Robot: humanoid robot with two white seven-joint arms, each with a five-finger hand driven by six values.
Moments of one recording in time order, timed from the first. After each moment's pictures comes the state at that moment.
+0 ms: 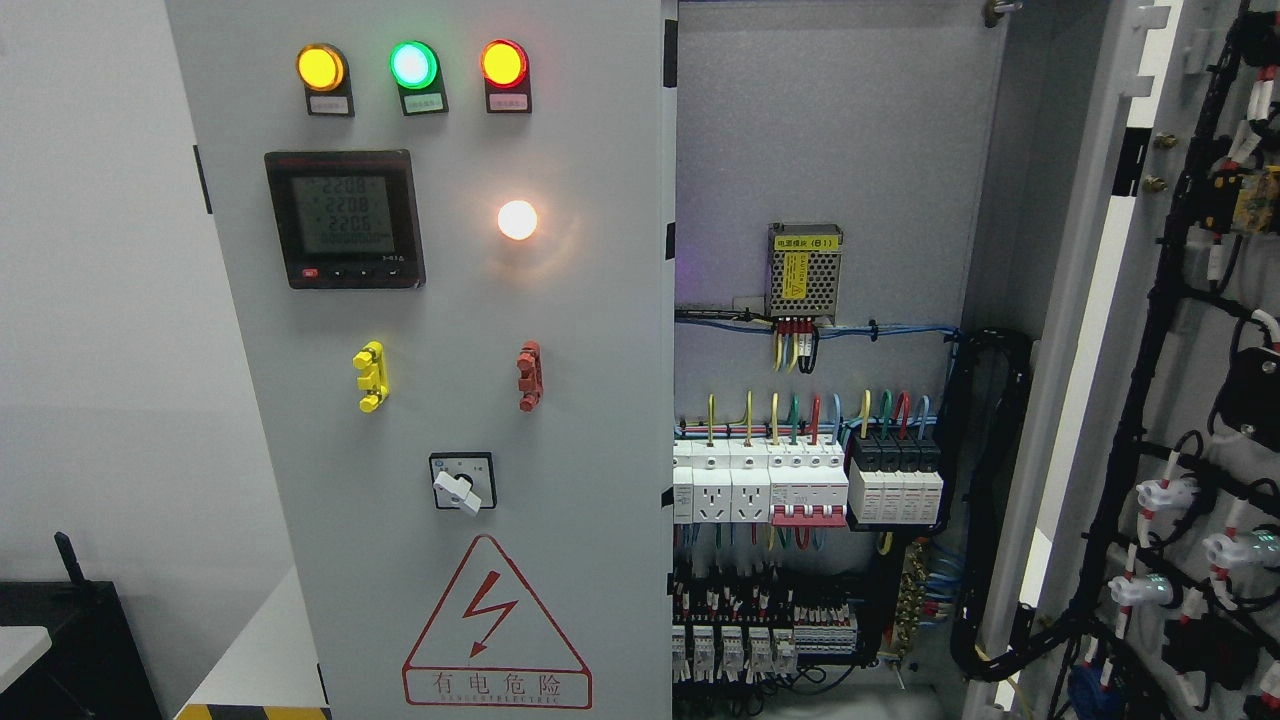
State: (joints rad) left arm 0.00 0.00 -0.06 0.06 0.17 -0.13 -0.29; right arm 0.30 0.08 0.14 -0.39 -0.06 -0.01 0.05
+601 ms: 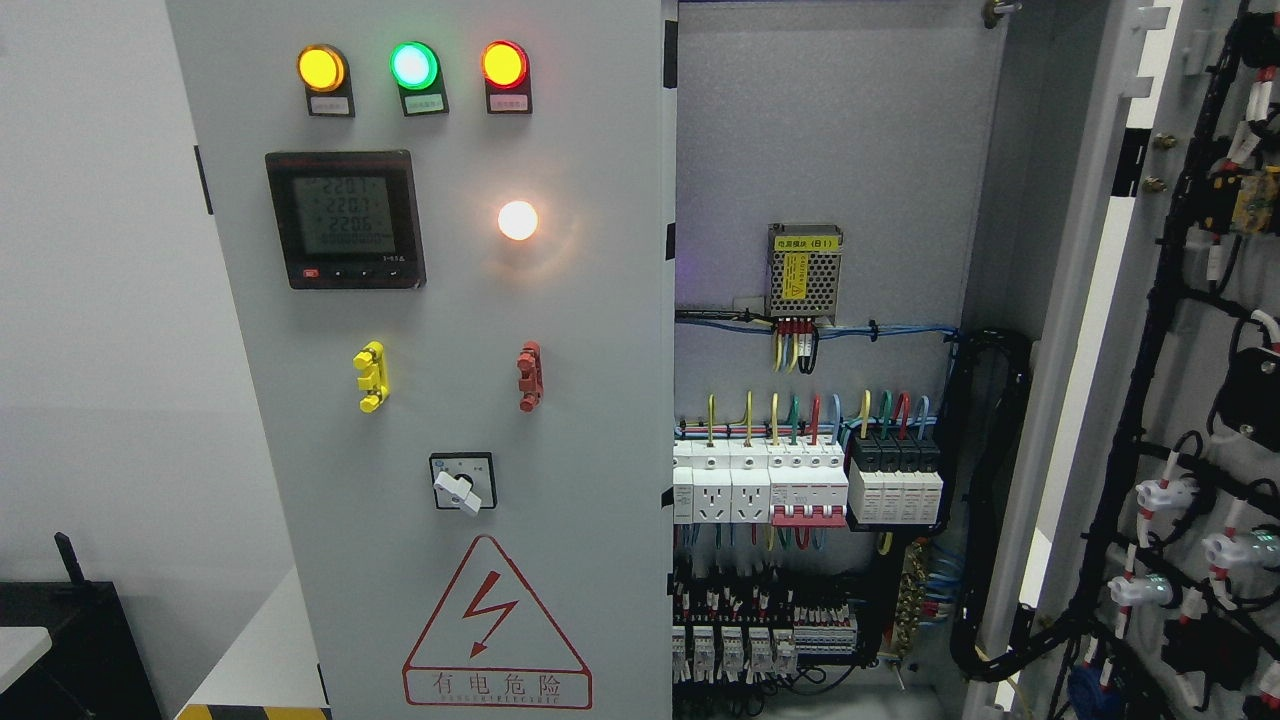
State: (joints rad) left arm 0.00 0.00 -0.02 0.06 0.09 -0.12 -0.29; right arm 0.62 -0.02 0.12 -0.88 -0.06 -0.21 0.05
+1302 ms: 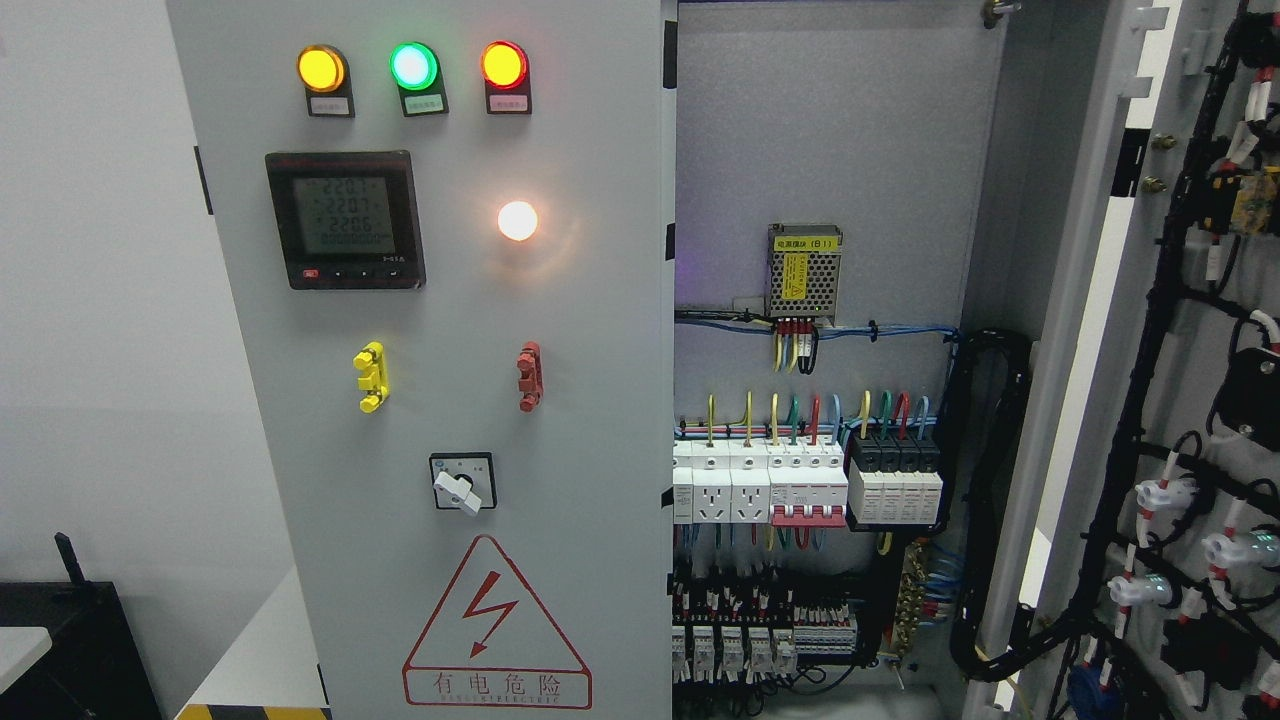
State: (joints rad) left arm 0.00 0.00 -0.01 0.06 0.01 -0.12 -0.30; right arm 0.86 -0.08 0.15 -1.34 -0.06 -0.41 0.04
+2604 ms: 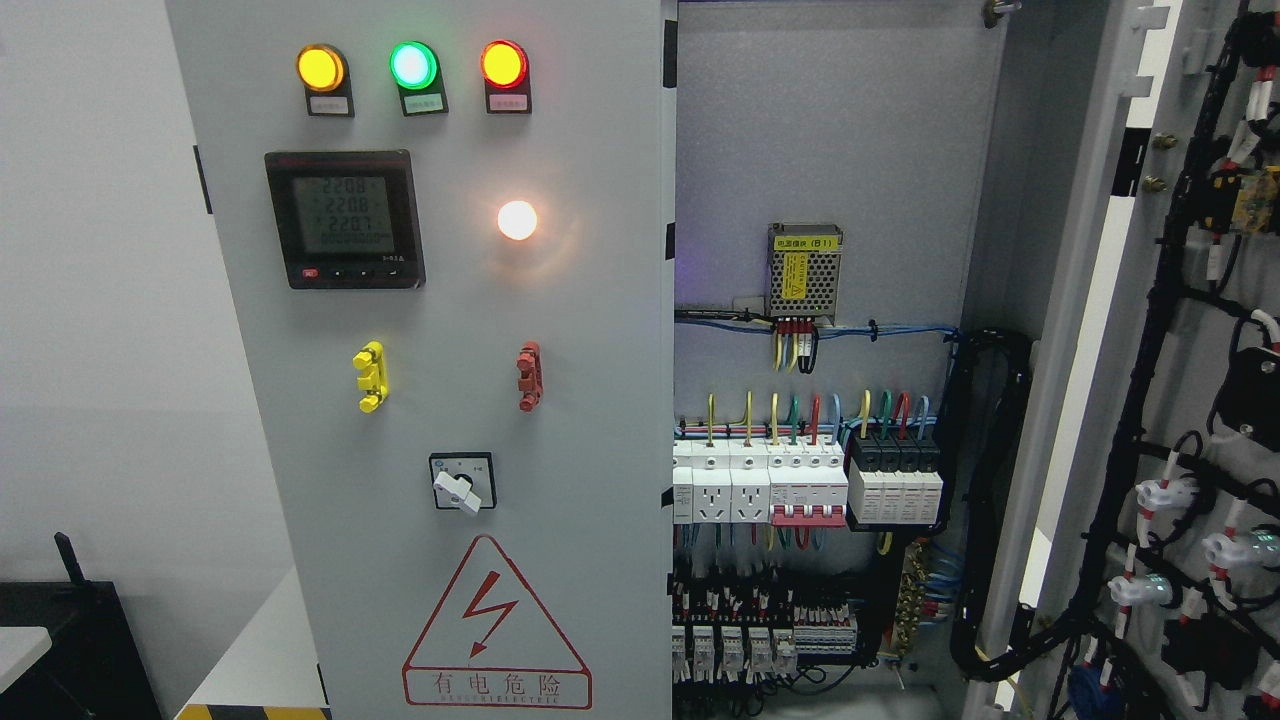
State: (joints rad) left arm 0.00 -0.03 0.00 0.05 0.00 -0.12 -0.29; right arm 0.65 -0.17 0.31 -1.73 -0.06 -0.54 0.05
